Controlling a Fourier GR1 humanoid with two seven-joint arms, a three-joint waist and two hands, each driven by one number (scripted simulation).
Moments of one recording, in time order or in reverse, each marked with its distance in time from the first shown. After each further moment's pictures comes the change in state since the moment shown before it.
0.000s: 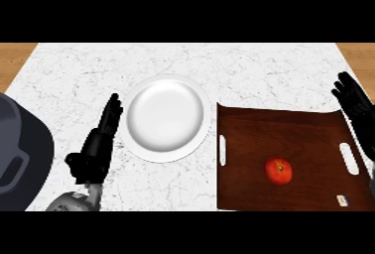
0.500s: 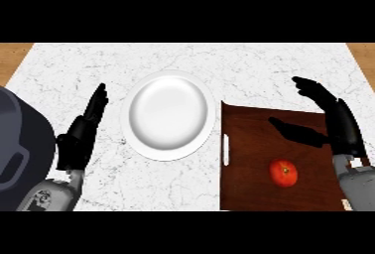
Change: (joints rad) left arm -0.068 0.107 0.062 0.056 -0.012 -0.080 0.041; right arm -0.085 0.067 0.187 -0.044 0.339 -0.271 0.153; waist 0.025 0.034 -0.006
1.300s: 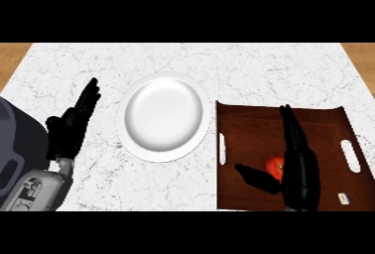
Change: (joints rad) left arm -0.048 0.022 0.086 0.099 0.032 -0.099 0.006; right arm 0.220 0.199 0.283 -0.249 0.711 -0.266 0.388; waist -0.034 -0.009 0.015
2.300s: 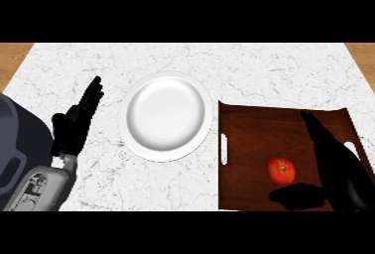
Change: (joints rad) left arm -0.023 -0.033 0.024 0.038 -0.032 -0.028 -0.012; right arm -0.067 -0.103 -0.149 -0.278 -0.196 0.737 0.481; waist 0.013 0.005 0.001
